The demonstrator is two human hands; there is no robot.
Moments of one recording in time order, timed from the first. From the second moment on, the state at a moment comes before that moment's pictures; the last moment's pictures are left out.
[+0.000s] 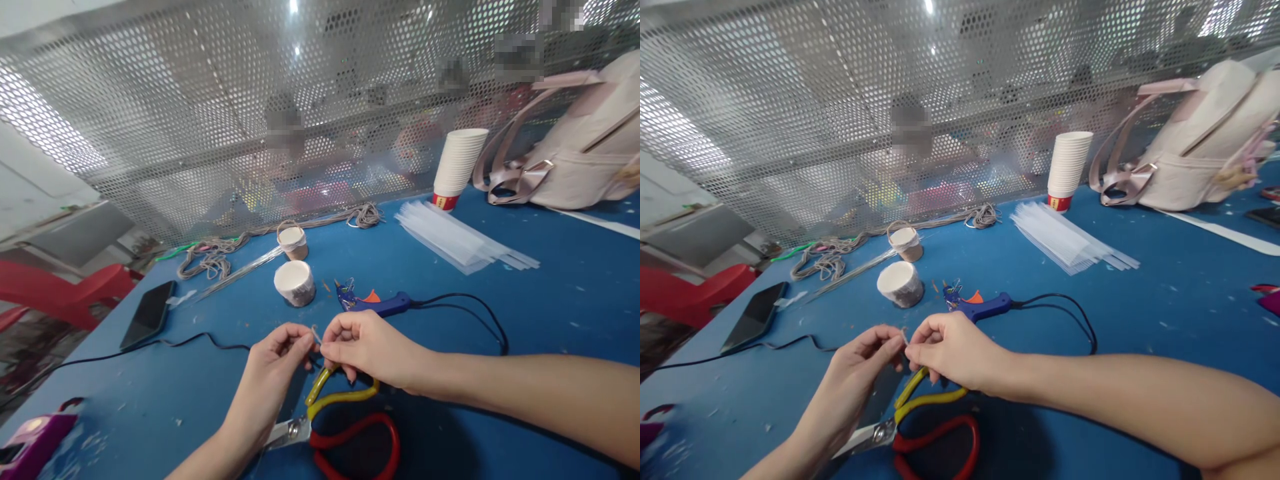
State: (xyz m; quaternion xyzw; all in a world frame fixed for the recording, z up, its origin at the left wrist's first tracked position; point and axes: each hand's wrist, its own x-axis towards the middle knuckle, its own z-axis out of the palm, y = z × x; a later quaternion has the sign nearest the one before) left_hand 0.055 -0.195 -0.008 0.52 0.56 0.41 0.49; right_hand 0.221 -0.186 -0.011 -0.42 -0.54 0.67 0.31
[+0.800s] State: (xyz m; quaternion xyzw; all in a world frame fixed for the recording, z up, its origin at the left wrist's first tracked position) left_hand 0.057 -0.194 -0.011 0.31 0.44 0.42 0.74; right_hand 0.224 -0.213 -0.017 -0.31 -0.85 0.31 0.30
